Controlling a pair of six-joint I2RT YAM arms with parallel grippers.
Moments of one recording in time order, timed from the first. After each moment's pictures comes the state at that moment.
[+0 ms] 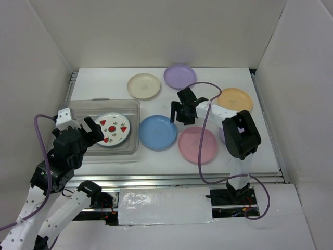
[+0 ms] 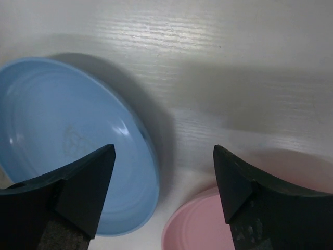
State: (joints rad) left arm -0.43 0.53 0.93 -0.80 -0.57 -0.50; right arm 0.49 1.88 1.33 -0.44 -0.02 0.54
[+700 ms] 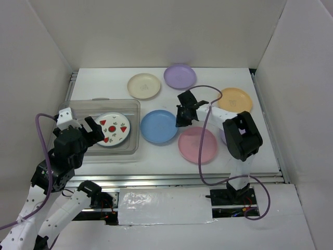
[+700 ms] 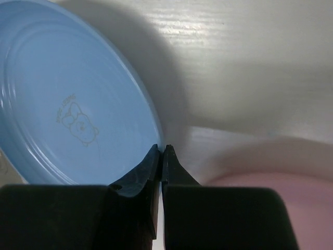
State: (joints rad) left arm -0.43 0.54 0.93 -0.80 -0.57 -0.50; right arm 0.49 1.90 1.27 -0.39 -0.05 0.58
